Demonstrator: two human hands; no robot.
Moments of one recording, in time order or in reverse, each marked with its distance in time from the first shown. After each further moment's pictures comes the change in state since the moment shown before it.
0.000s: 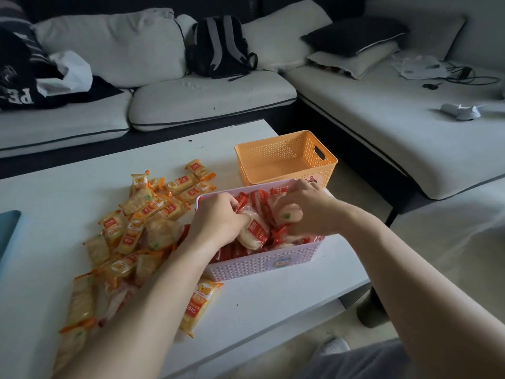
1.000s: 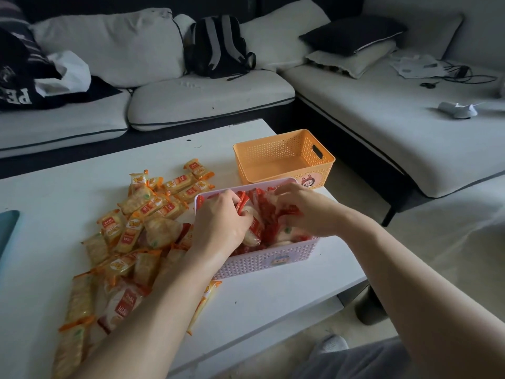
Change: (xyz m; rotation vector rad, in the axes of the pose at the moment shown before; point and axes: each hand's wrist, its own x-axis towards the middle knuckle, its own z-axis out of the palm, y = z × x) left_hand -0.018 0.006 0.007 0.062 0.190 0.087; right_hand 0.004 0.011 0.014 0.039 0.067 -0.109
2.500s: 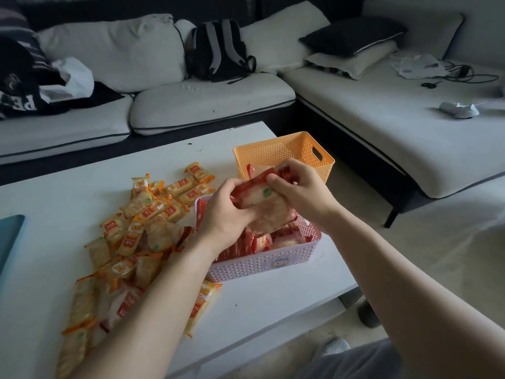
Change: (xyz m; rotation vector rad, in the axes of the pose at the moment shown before) left_hand 0.008 0.005 -0.005 -0.599 -0.191 0.027; right_hand 0.008 -0.031 -0.010 0.792 0.478 0.099
